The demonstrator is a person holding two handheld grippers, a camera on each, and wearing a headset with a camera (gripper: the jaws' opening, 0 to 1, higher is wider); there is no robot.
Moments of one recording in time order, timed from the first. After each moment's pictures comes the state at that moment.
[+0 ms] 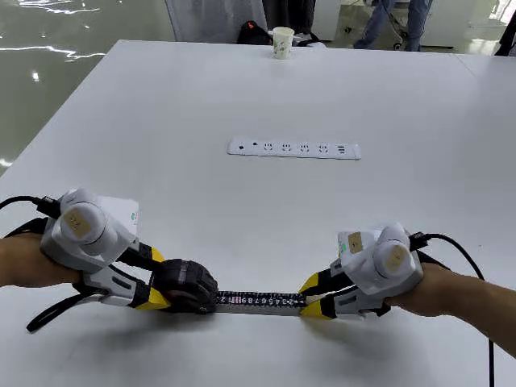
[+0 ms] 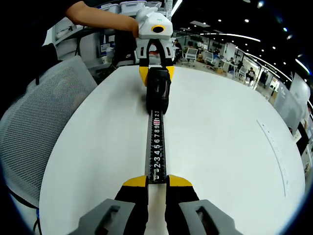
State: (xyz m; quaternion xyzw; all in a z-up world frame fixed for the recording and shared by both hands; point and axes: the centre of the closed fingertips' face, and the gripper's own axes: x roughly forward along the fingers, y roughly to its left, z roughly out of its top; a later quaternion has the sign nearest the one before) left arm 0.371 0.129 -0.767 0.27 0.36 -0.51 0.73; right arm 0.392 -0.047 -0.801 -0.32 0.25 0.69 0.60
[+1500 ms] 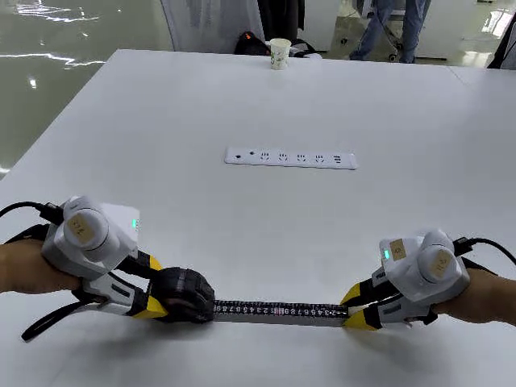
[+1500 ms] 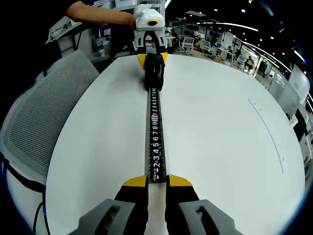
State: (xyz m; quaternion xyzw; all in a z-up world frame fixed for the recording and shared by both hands) left arm 0.371 0.128 -0.769 0.27 0.37 -0.51 0.73; right arm 0.400 -0.114 -0.803 -0.34 0.30 0.67 0.59
